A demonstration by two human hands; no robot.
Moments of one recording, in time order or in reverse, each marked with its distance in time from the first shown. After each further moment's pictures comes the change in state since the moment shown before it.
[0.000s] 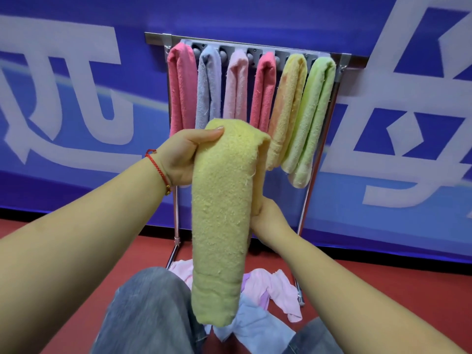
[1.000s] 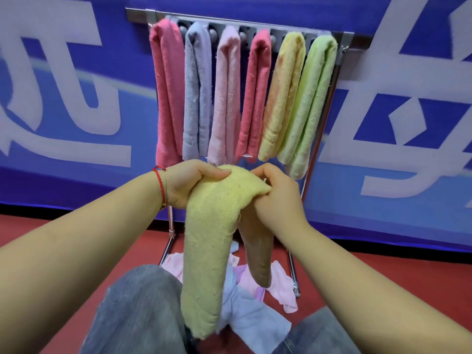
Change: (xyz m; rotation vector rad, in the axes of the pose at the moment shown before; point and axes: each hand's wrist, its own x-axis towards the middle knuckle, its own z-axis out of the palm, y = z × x) left_hand 0.022 -0.049 -0.011 0.202 0.052 -0.409; right_hand -0.005 -0.017 -0.028 -0.081 0.228 -0.236
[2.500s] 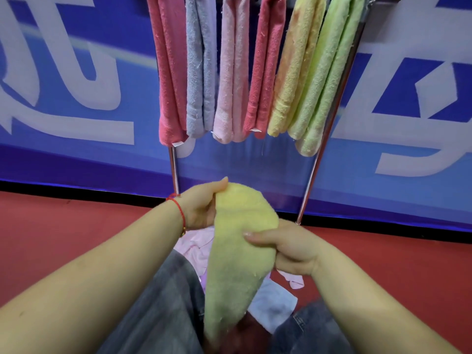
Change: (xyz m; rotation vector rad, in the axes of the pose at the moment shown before) left_hand 0.036 -0.086 -0.003 -0.278 0.176 -0.118; right_hand -0.054 0.053 0.016 0.920 -0.693 0.761
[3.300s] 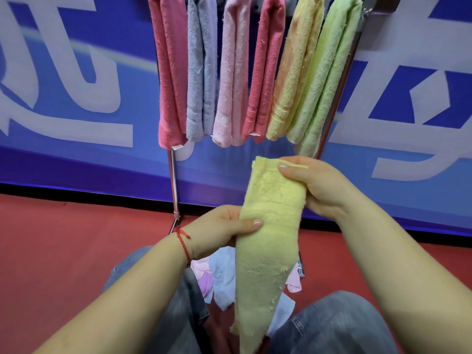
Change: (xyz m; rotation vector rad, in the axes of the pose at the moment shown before) left_hand -0.032 -0.033 0.022 0.359 -0.298 0.334; right_hand -0.002 -0.083 -0.022 -0.212 0.352 -0.305
